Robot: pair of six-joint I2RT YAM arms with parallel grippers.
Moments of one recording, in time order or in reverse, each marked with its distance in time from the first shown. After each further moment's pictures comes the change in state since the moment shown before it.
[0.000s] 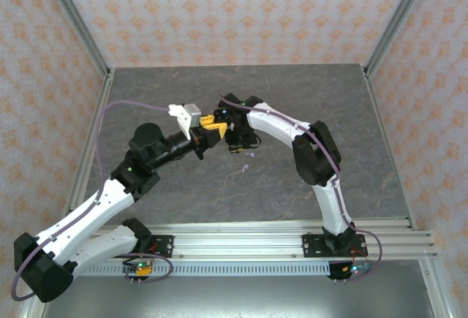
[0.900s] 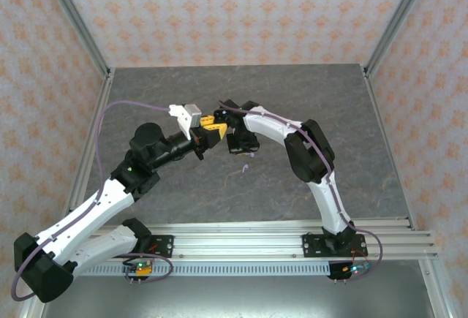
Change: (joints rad) left arm 0.000 0.000 0.000 -0.018 0.000 0.000; right arm -0.003 0.083 0.004 0.012 0.099 0.032
